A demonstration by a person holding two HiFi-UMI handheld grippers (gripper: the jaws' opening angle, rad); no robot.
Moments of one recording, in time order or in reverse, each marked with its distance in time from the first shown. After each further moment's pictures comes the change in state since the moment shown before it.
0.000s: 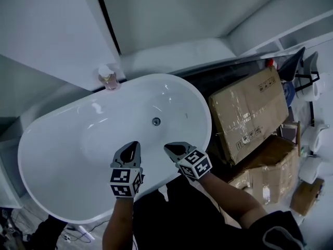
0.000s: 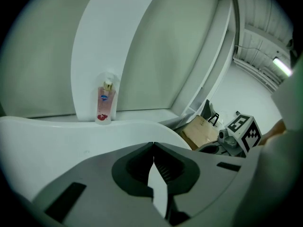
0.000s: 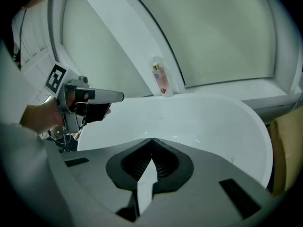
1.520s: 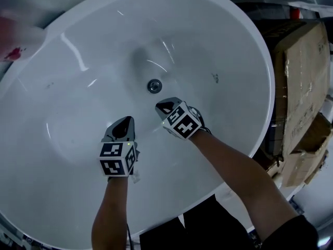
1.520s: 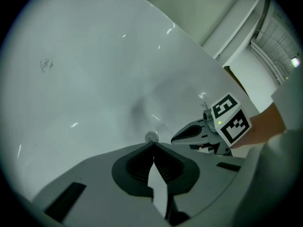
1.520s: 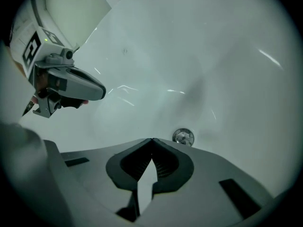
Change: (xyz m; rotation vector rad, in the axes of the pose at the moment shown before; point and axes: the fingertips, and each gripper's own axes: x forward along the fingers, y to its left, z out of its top) left arm 0.316 0.133 -0.316 -0.065 0.337 -0.063; right arm 0.331 -0.239 -0.244 -0.087 0.311 -0.071
